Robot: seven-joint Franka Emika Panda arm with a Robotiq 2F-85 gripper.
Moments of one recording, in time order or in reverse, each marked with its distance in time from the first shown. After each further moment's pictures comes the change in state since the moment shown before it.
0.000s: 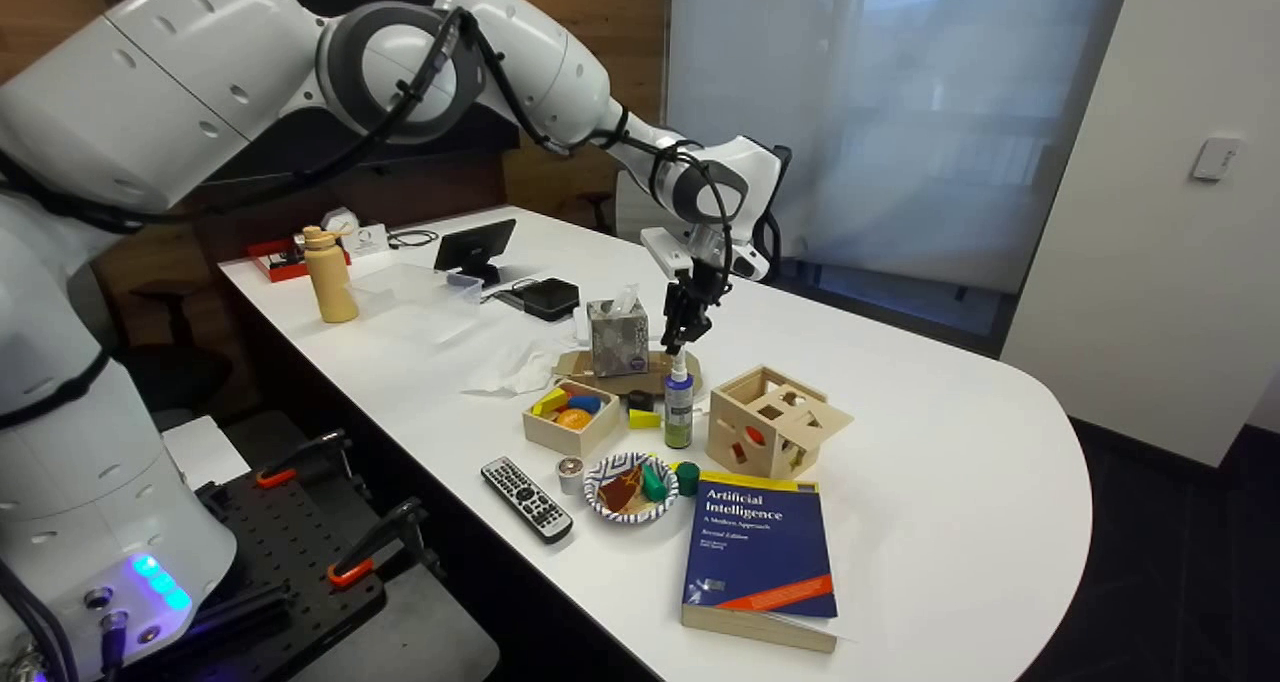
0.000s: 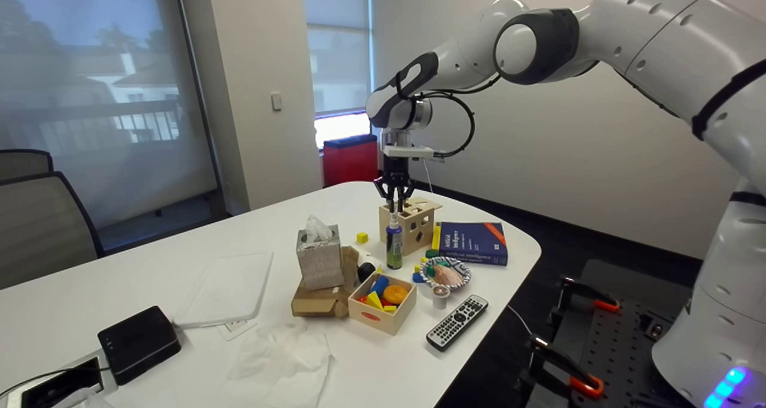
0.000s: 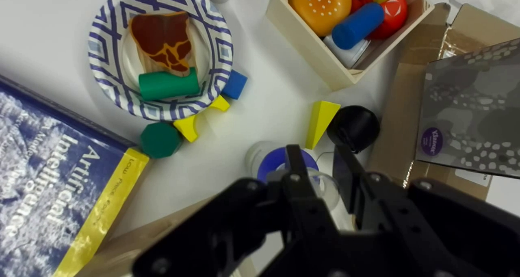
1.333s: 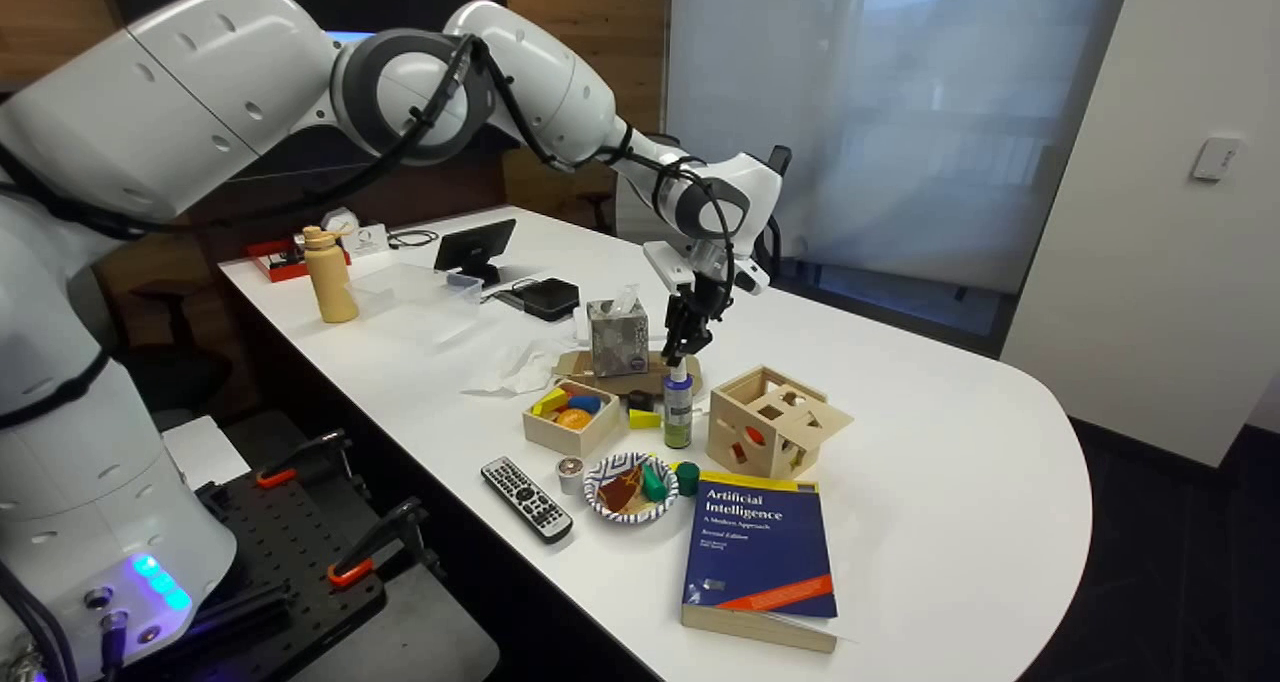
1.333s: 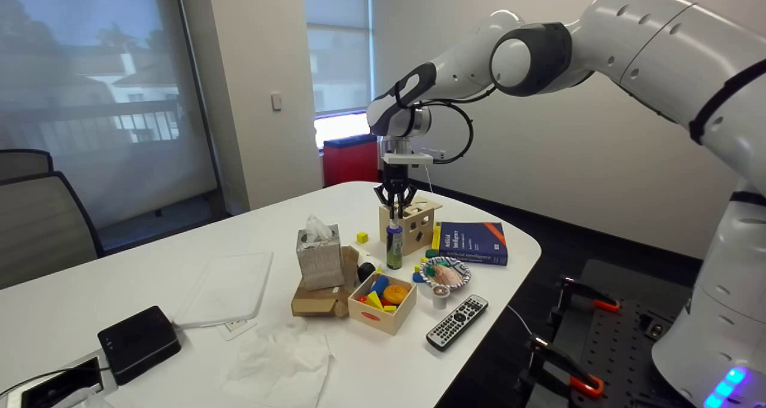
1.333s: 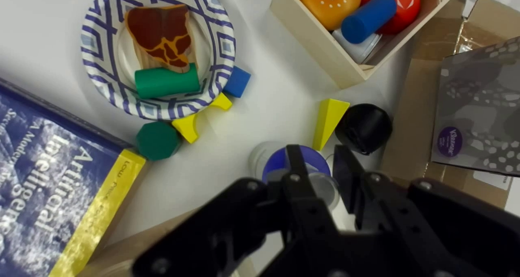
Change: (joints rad) arm -0.005 0.060 0.001 0.050 0.000 -0.002 0.000
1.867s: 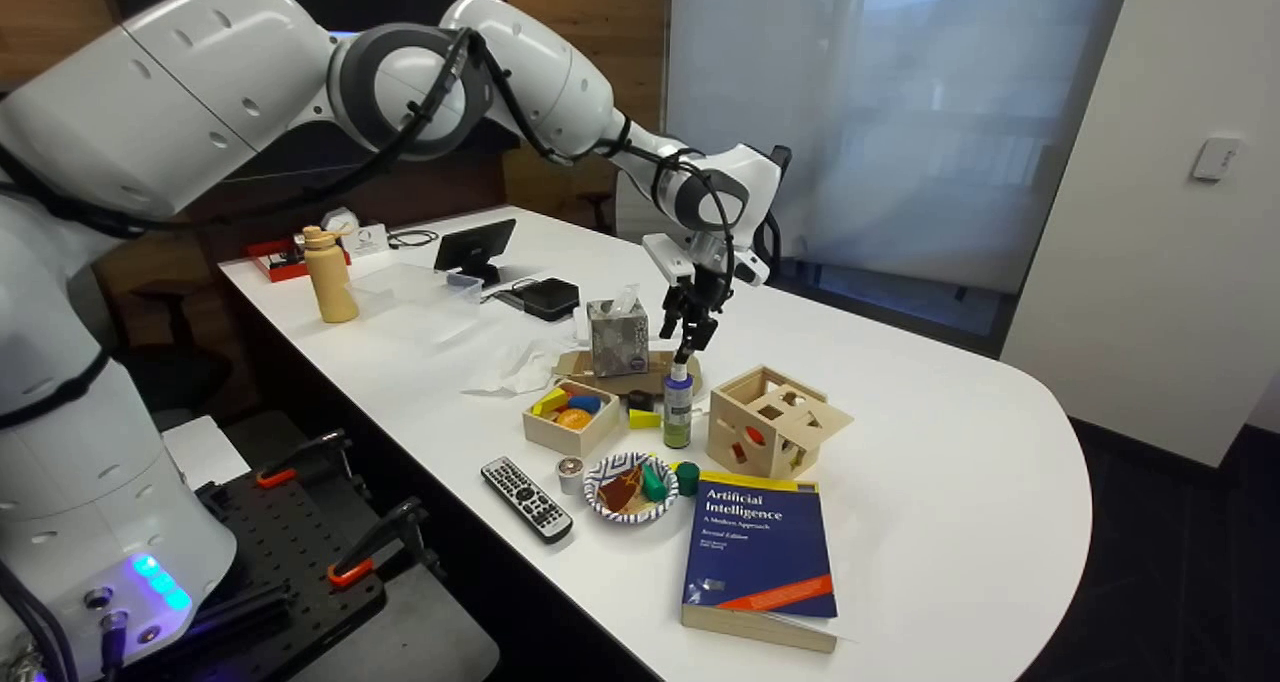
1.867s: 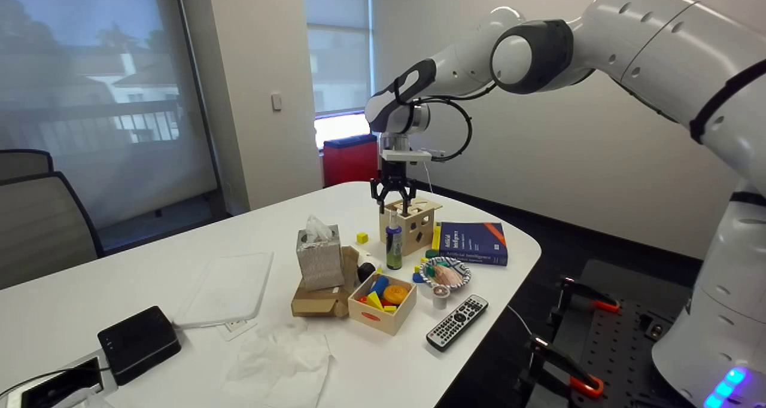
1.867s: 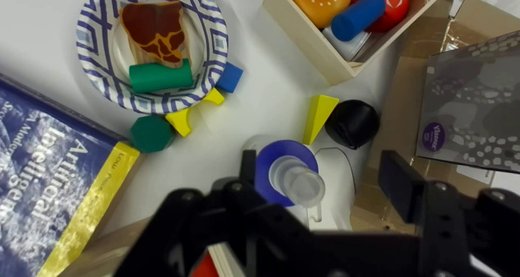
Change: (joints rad) arm 0.003 -0.016 0.005 0.002 0.000 0.000 0.000
